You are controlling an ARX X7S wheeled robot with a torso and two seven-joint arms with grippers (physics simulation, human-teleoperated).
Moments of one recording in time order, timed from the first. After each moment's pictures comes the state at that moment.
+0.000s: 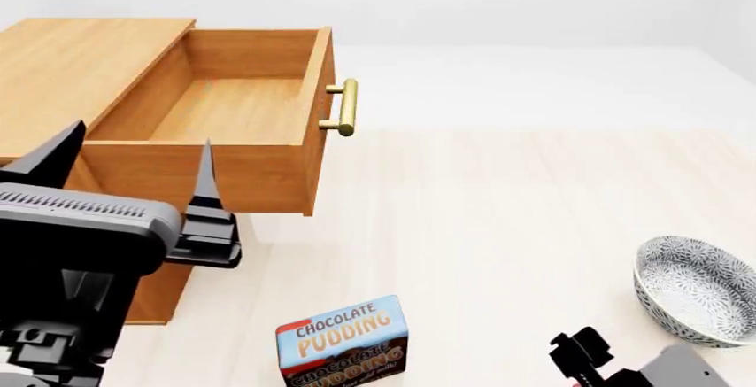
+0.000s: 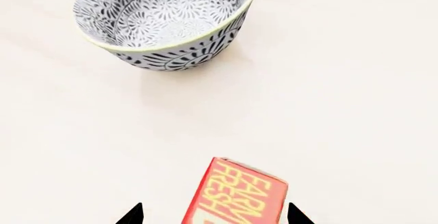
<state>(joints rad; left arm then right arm) -1.16 -1.23 1.36 0.85 -0.99 -0.08 -1.17 0.03 0.10 0.12 -0.35 0.82 0.56 1.29</state>
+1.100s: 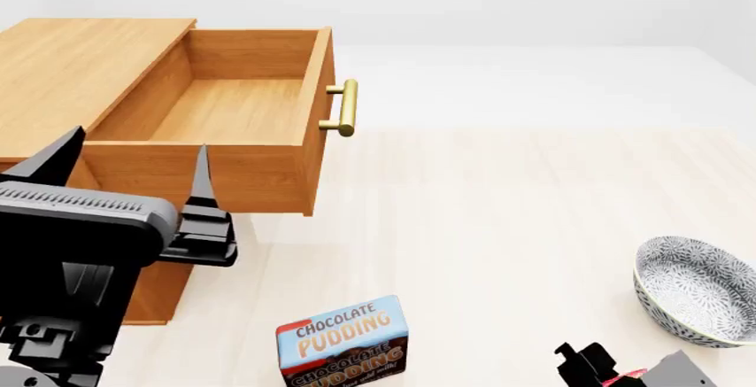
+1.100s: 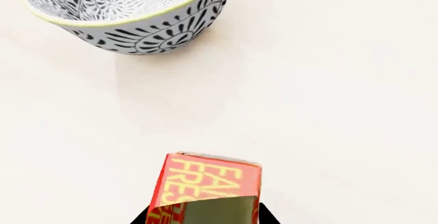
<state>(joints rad) -1.14 -1.24 1.35 0.82 -1.00 -0.06 -1.15 0.04 0.12 0.13 -0.21 0.82 0.48 1.24</state>
